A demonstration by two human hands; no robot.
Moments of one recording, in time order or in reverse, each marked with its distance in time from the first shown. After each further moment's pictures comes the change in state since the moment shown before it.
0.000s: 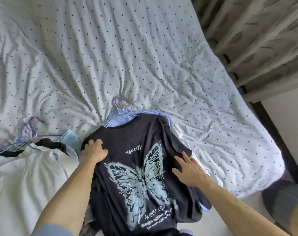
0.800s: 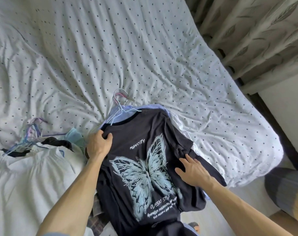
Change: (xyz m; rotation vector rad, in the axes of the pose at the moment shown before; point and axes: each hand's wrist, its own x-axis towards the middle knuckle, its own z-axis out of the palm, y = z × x) left_hand -0.030 0.012 -0.004 -0.317 0.436 0.095; right_hand -0.028 0.000 0.040 0.096 0.030 0.054
